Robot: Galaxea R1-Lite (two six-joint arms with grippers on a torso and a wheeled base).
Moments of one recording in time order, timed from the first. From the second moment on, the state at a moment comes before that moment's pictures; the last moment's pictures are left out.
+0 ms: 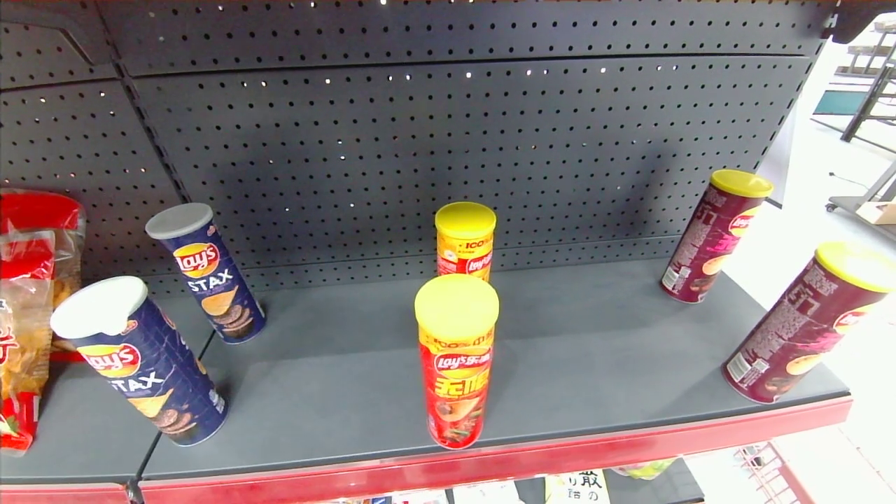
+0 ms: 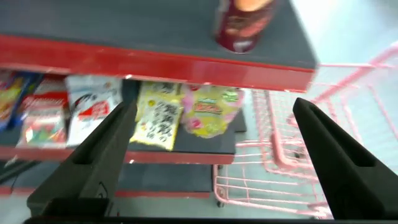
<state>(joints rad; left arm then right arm) -0.36 0.23 -0.60 0.74 0.29 0.01 0.22 0.20 -0.09 0.11 -0.22 -0.13</state>
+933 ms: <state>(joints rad) -0.13 0.09 -0.37 0.37 0.03 -0.19 0.05 0.08 -0.07 0.10 0.05 -0.01</state>
